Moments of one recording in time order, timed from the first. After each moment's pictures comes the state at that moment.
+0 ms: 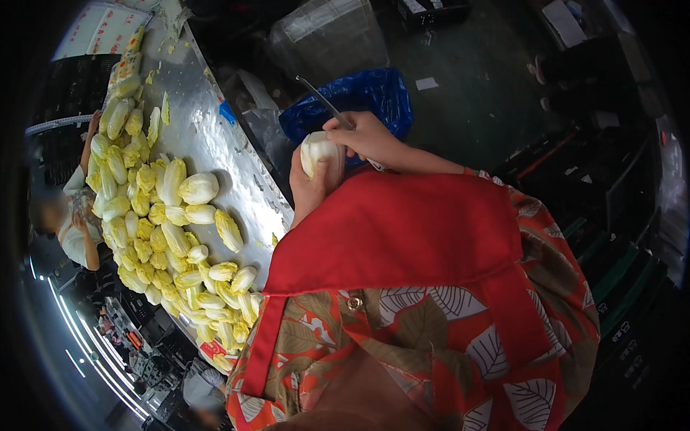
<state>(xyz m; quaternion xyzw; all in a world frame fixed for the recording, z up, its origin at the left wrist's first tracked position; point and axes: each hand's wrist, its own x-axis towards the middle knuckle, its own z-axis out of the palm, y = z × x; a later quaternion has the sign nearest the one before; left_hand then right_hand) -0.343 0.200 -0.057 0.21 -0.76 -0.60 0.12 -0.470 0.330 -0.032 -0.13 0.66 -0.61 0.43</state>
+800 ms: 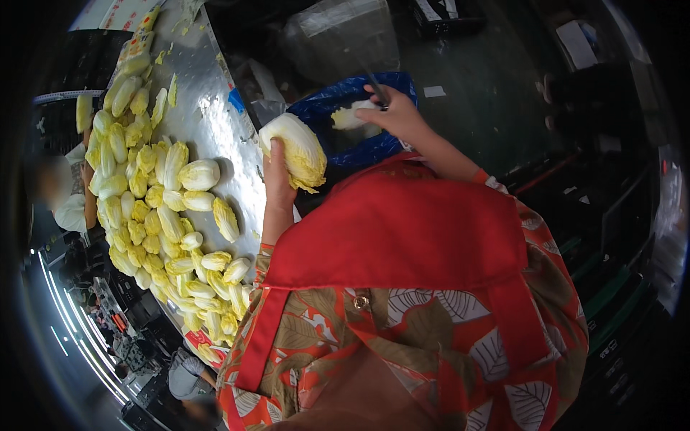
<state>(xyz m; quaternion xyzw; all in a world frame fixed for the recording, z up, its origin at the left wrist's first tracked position) -0.346 0.151 -0.053 0.32 -0.49 -0.80 0.15 -0.507 0.346 -0.072 -0.14 0.73 -0.62 0.26</state>
